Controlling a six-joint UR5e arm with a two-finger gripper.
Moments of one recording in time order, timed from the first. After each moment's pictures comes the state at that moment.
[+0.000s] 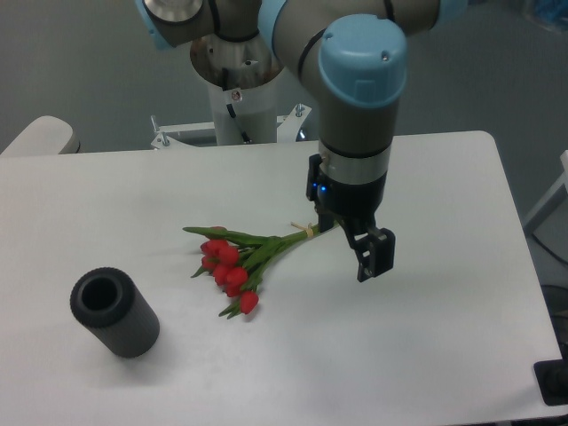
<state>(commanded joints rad) 2.49 -1.92 -1.21 -1.36 1.50 1.65</state>
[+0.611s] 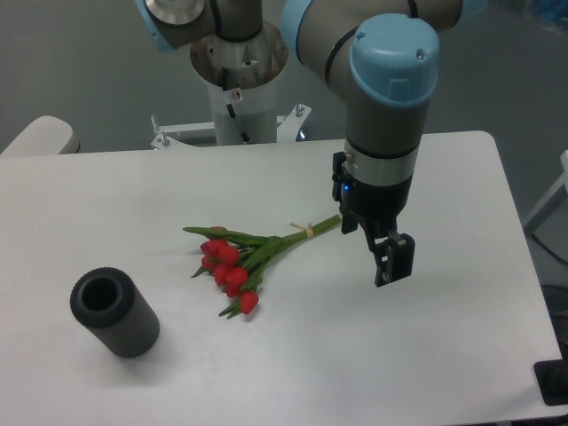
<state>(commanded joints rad) 2.51 -1.94 -1.20 -1.35 1.48 1.68</state>
